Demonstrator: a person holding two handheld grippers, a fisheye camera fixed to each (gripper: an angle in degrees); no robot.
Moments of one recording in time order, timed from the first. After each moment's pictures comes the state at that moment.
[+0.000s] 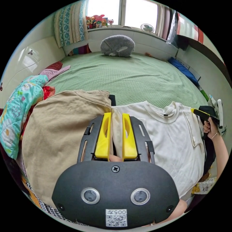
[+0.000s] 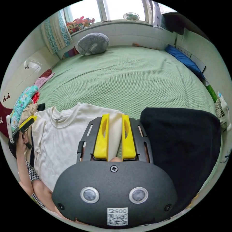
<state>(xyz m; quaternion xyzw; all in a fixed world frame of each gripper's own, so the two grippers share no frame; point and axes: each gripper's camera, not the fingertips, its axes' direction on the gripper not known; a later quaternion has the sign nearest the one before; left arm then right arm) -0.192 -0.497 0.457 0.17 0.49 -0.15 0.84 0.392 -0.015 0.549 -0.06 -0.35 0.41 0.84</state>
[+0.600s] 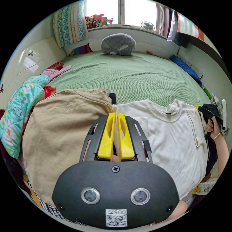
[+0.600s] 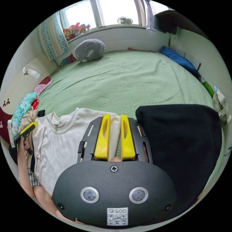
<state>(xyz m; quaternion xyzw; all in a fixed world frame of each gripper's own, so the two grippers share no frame) -0.219 -0.468 0.470 0.16 0.48 -0.14 0.85 0.411 0.017 0.517 -0.03 -0.33 0.45 0.83</state>
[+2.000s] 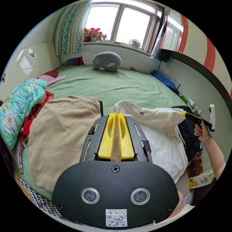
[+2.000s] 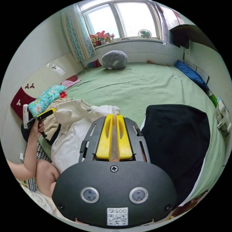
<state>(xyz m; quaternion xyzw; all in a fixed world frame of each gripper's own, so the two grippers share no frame) -0.351 -0.234 0.418 0.25 0.55 -0.16 0.78 0.451 0.131 0.253 0.07 -0.40 0.39 0.83</state>
